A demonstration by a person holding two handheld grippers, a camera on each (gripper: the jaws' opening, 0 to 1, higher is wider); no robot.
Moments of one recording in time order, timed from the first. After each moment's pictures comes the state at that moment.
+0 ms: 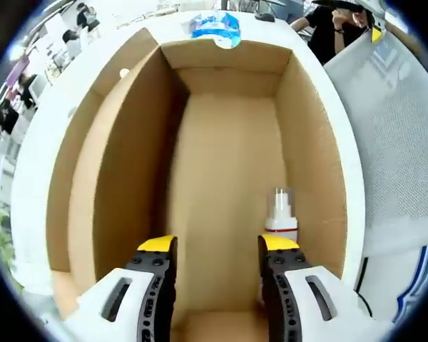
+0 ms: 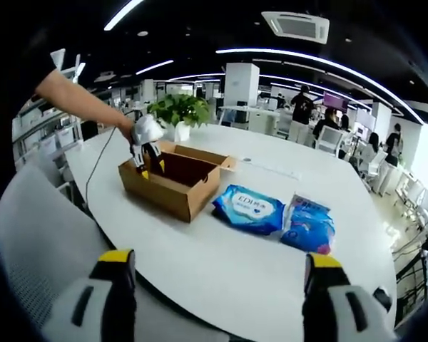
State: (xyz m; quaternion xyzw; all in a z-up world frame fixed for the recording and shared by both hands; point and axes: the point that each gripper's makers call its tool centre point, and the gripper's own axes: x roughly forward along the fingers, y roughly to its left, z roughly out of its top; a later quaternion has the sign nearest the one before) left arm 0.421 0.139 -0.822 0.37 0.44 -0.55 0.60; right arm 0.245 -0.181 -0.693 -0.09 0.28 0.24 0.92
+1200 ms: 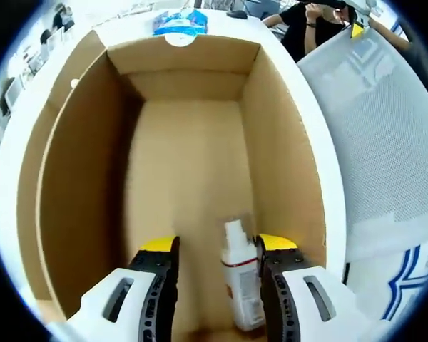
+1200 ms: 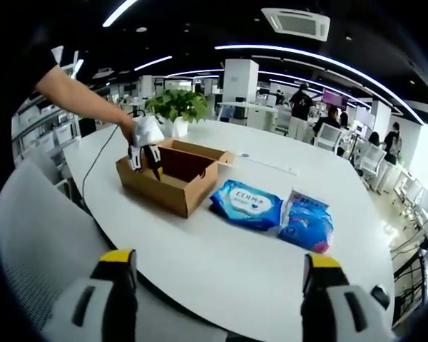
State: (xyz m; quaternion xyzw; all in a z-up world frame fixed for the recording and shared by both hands) left arm 0.386 0.115 -0.840 0.36 0.46 -0.60 0.55; right arm 0.245 -0.186 -0.697 -0.10 0.29 0.23 0.92
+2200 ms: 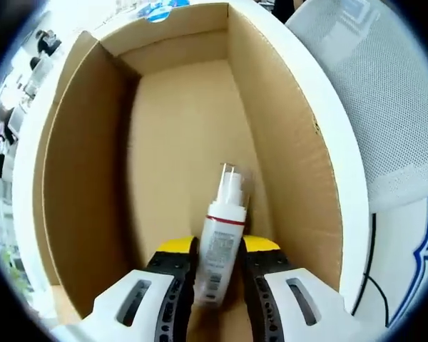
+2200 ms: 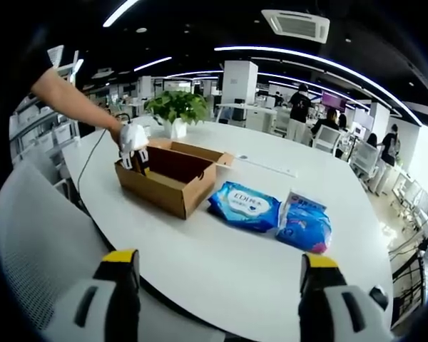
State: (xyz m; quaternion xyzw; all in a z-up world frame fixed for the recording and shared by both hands) left arm 0.387 0.166 -0.851 0.47 0.42 -0.58 0.53; right arm 0.245 -0.188 -0.696 -0.10 0.29 0.23 0.93
